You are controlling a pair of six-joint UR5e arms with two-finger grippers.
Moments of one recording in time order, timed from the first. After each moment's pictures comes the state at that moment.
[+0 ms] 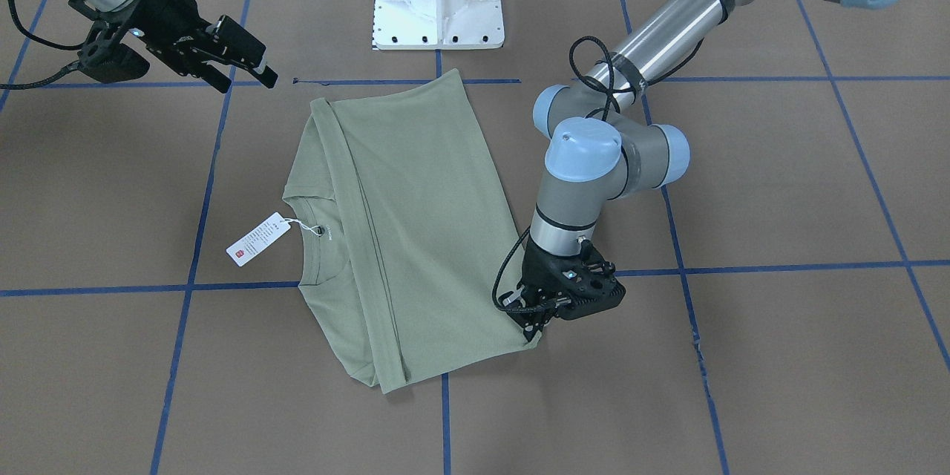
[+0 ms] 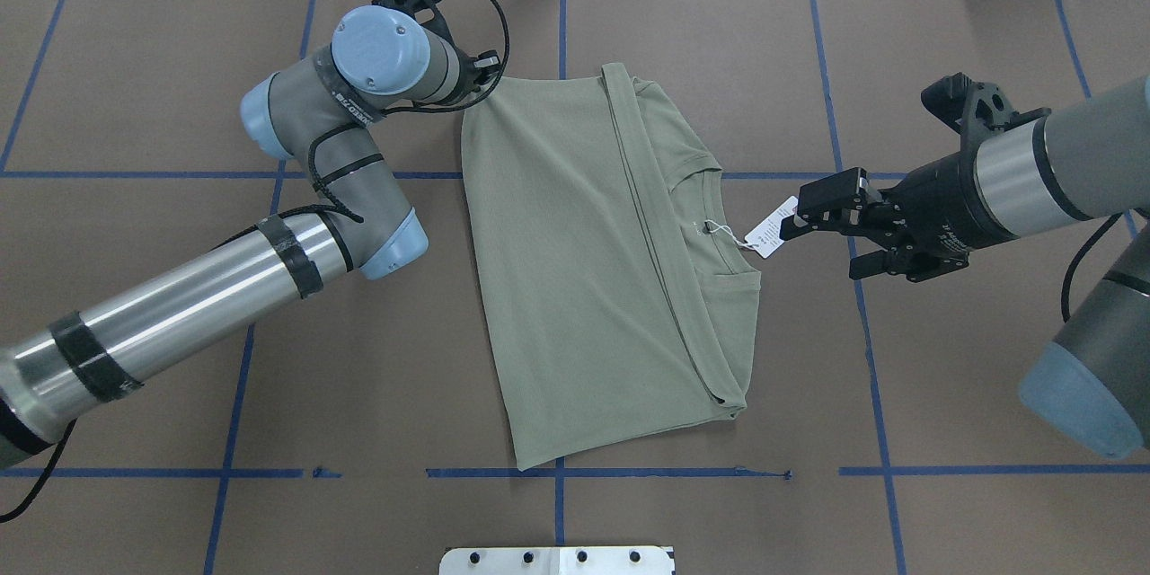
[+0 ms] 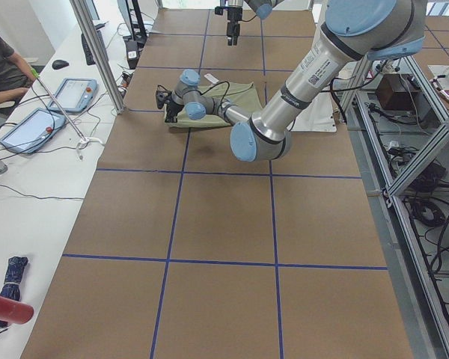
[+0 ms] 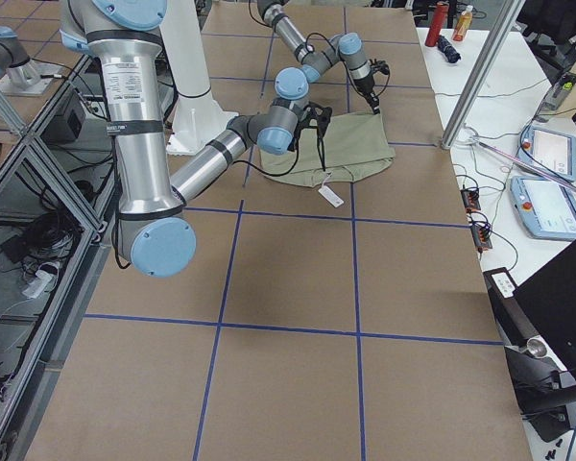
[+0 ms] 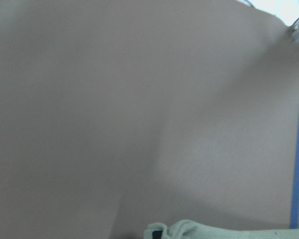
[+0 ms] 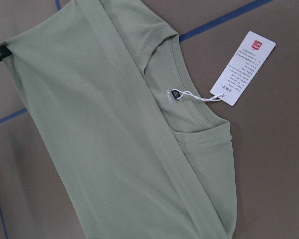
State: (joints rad) left arm -0.72 -2.47 -1.00 -2.29 -1.63 -1.44; right arm 0.80 -1.45 2.11 -1.09 2.25 1.54
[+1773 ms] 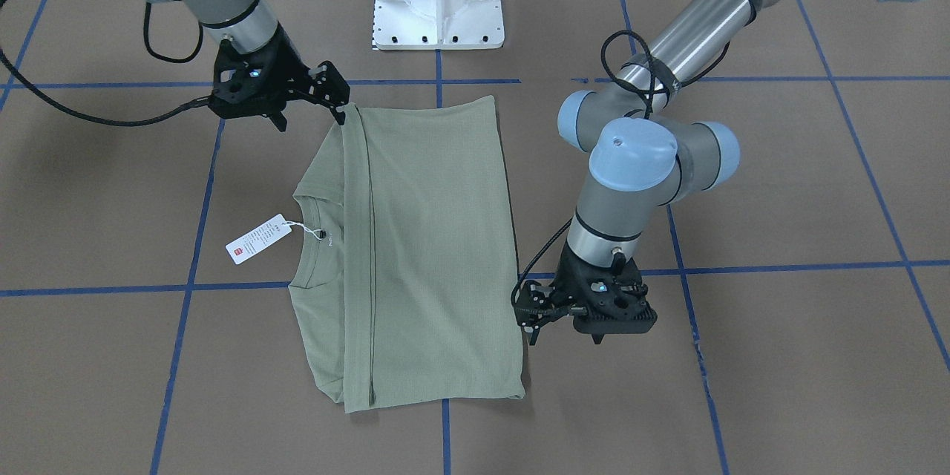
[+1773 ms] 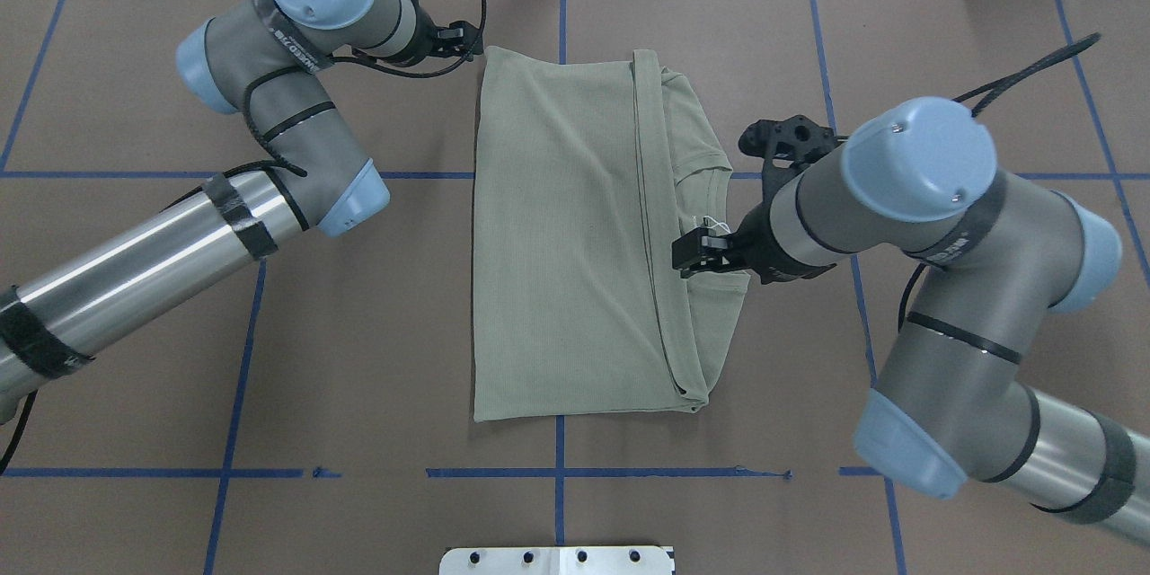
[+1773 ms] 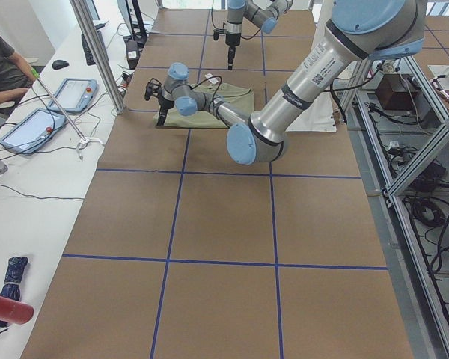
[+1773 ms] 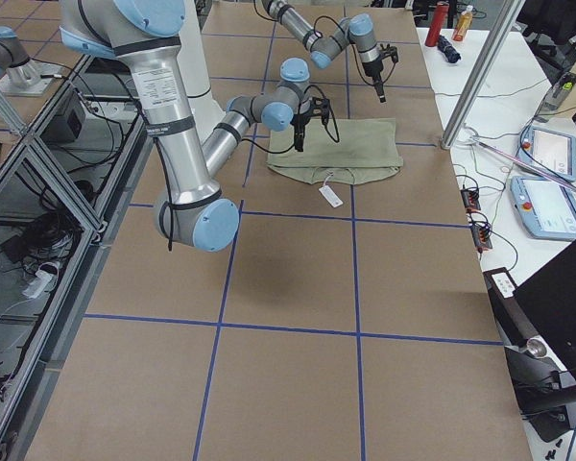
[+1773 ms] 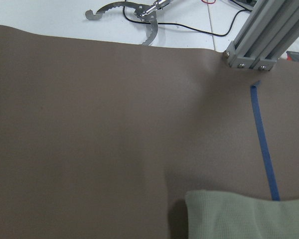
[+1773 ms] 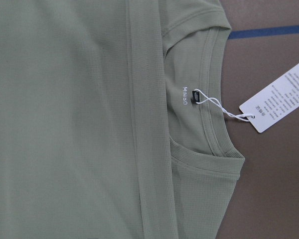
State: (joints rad) left arm -0.81 -2.36 -1.24 -2.10 -1.78 -1.09; right arm 0.58 -1.17 1.99 -1.51 1.93 1.21
